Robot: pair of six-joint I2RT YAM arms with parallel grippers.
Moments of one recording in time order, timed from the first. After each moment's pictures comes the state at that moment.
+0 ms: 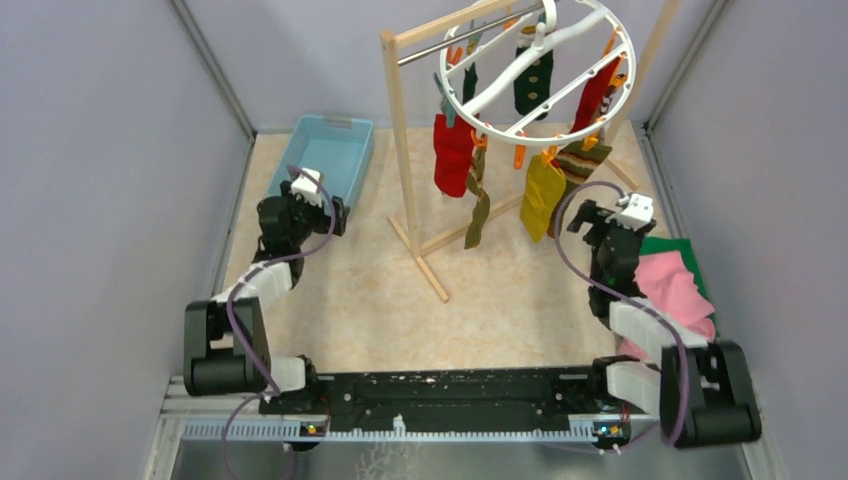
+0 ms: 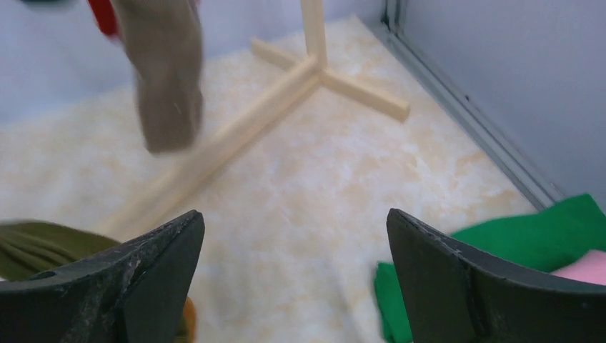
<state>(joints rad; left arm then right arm) 0.07 1.39 0.52 0.62 0.39 0.12 0.10 1.19 0.26 0.84 0.38 0.10</state>
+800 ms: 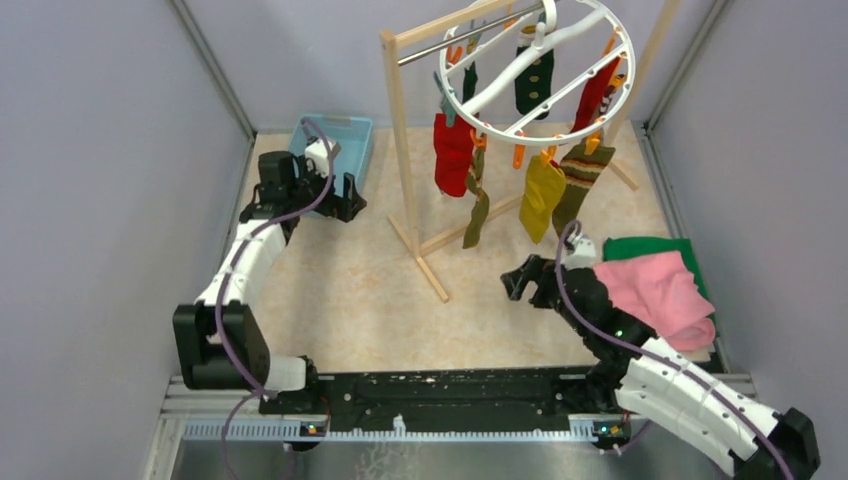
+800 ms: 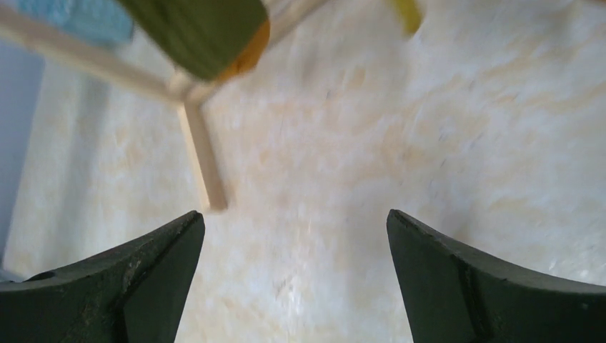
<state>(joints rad) 0.01 1.33 1.03 -0.24 0.56 0.18 0.64 0.60 0.35 -0.15 0.24 0.69</state>
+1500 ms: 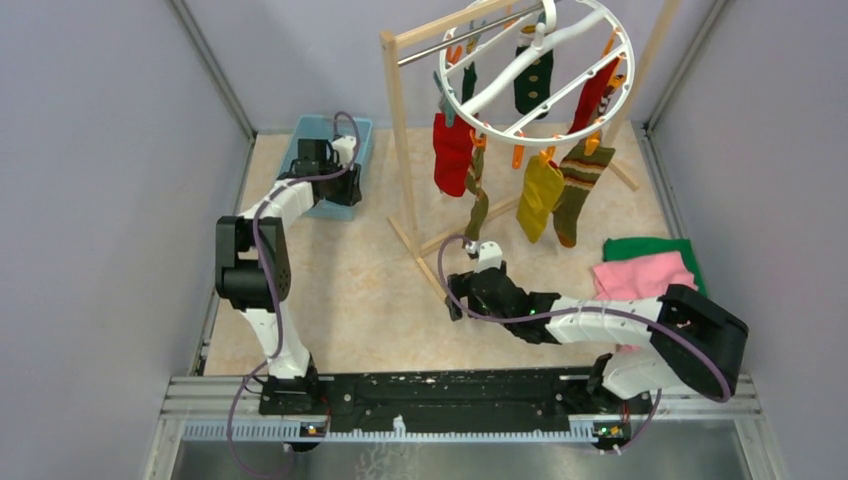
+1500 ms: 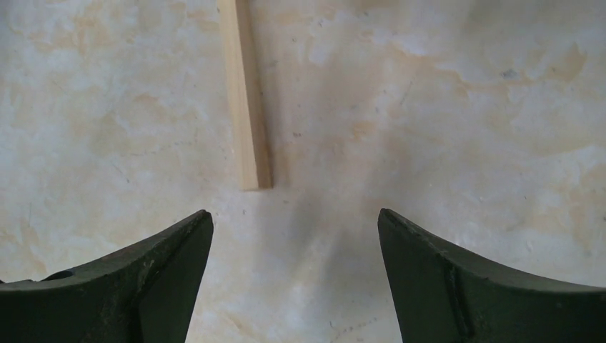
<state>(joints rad) -0.05 1.88 1.34 -0.25 0.34 0.19 1.05 1.32 0.53 0.13 0.38 0.57</state>
